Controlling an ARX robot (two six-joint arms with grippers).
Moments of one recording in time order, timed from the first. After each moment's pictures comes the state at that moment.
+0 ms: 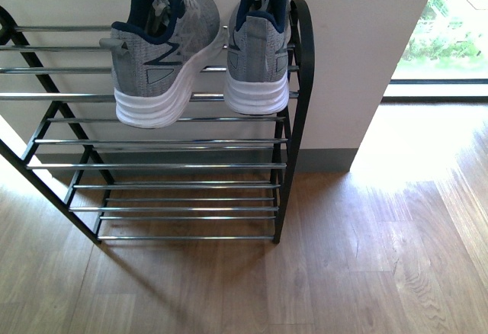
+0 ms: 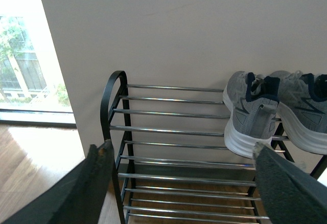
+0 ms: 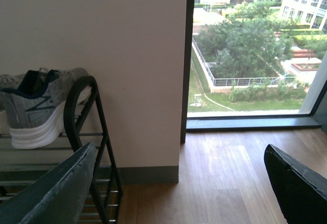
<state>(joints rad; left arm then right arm) 0.00 0.02 0.01 0.00 0.00 -0.01 0.00 0.00 0.02 0.00 0.00 0.00</state>
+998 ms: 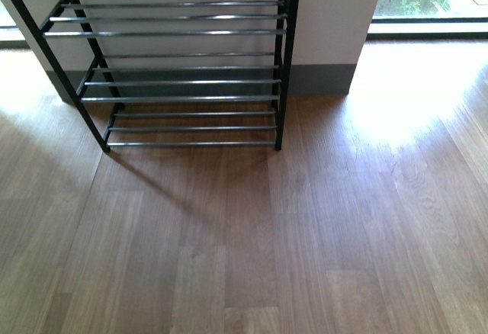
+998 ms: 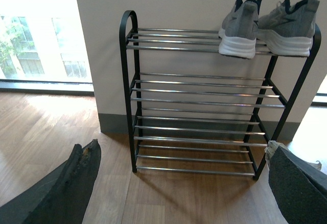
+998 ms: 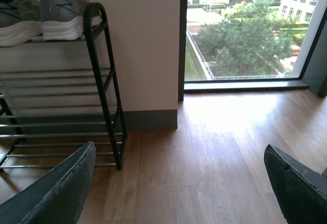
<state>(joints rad) 0.00 0.02 0.01 0.00 0.00 -0.01 0.00 0.00 0.02 0.00 0.00 0.00</state>
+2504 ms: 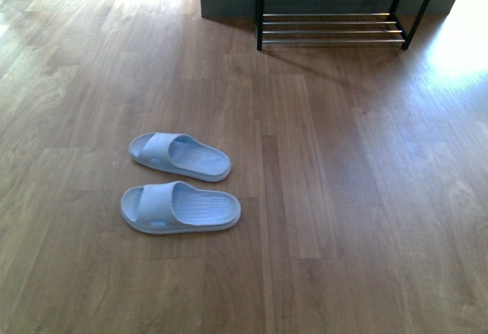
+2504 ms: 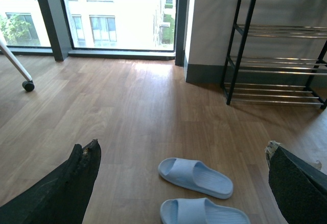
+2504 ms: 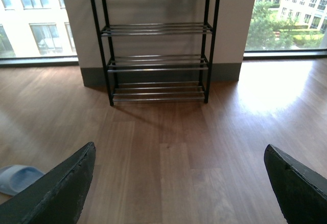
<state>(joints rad) 0.00 0.02 0.01 0.00 0.00 -0.01 0.00 0.00 0.02 0.00 0.00 0.00</state>
